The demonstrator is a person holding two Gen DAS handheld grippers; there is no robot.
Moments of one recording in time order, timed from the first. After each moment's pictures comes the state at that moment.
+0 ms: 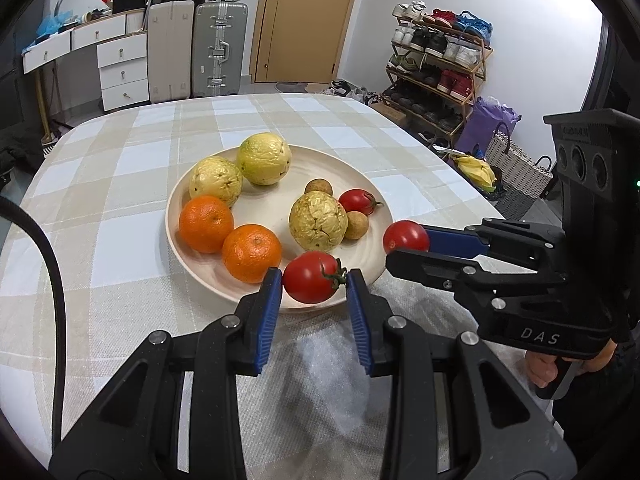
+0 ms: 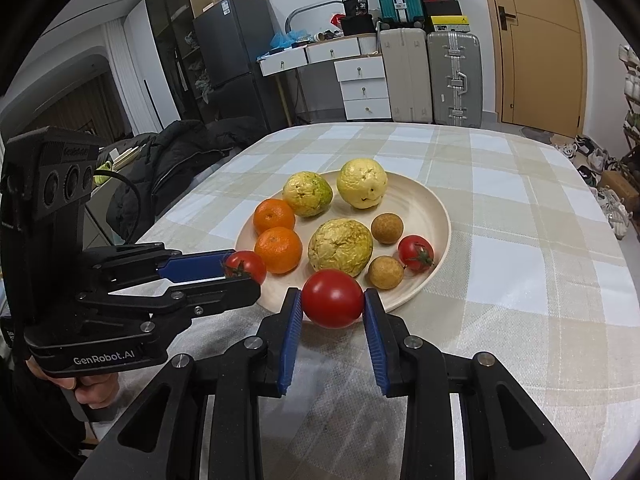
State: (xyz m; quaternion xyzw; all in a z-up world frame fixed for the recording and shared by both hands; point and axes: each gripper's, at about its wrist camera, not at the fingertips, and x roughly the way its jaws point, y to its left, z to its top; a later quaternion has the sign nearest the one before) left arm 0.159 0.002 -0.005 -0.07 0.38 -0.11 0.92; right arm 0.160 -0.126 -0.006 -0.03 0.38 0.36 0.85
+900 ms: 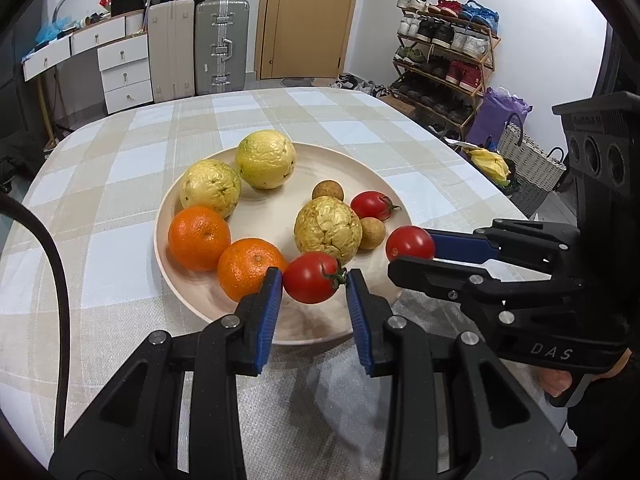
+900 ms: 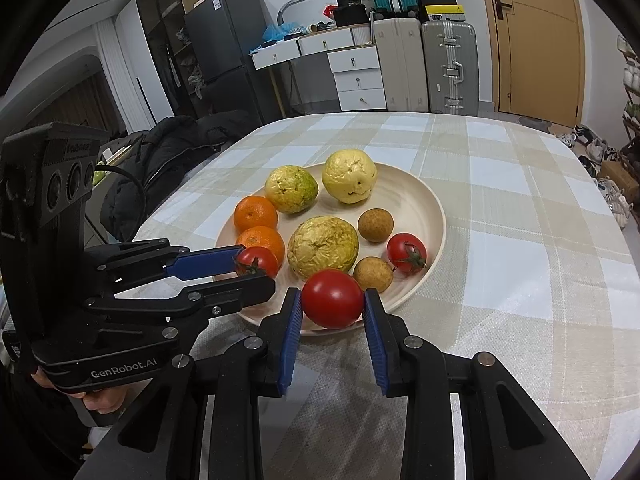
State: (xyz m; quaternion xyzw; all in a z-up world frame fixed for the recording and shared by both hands) left arm 0.188 -0.008 -0.019 -0.05 0.39 -0.09 0.92; right arm 0.179 -0.126 -0.014 -0.03 0.39 0.35 0.85
